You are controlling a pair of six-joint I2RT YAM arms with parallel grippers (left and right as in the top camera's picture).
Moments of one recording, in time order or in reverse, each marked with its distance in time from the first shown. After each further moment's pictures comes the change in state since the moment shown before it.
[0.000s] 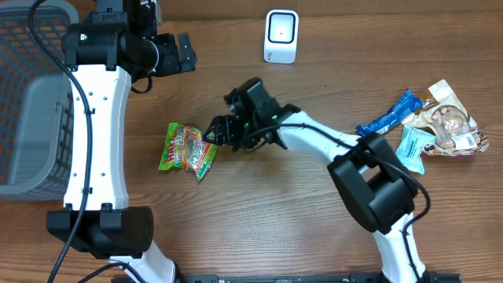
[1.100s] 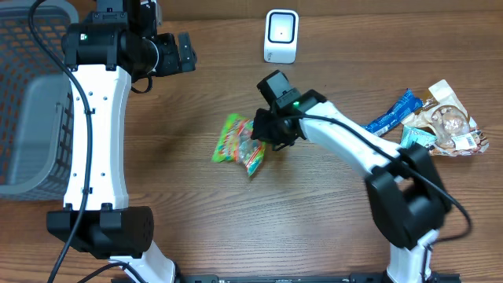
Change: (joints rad) left arm 0.000 0.000 0.000 -0.001 0.000 0.000; right arm -0.071 -0.203 -0.004 -0.511 0.425 0.102
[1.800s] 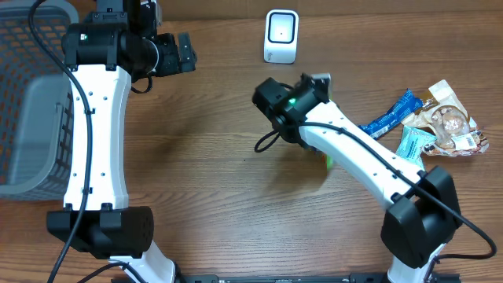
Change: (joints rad) left arm 0.000 0.000 0.000 0.001 0.000 0.000; right arm 0.090 -0.078 0.185 -0.610 0.958 -0.035
